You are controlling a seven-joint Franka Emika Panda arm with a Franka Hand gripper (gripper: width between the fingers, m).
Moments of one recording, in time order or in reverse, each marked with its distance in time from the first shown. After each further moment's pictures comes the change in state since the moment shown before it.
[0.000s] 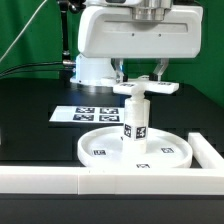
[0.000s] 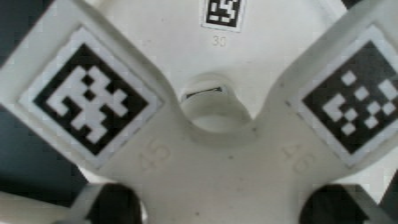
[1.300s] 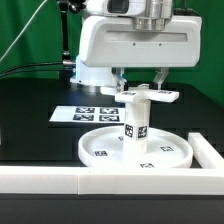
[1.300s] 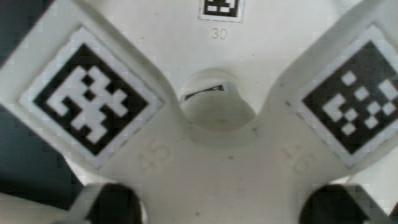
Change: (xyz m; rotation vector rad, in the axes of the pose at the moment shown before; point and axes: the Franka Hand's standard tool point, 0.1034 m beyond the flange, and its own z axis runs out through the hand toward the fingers) arm 0.003 -0.001 0.013 -0.013 0.020 -0.029
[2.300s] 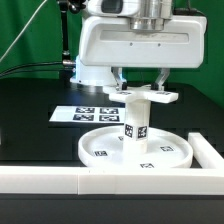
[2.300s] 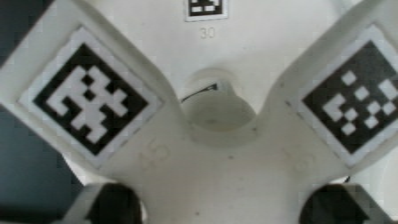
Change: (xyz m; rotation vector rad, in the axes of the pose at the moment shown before) arm 0.000 0.001 0.001 0.022 0.011 0.294
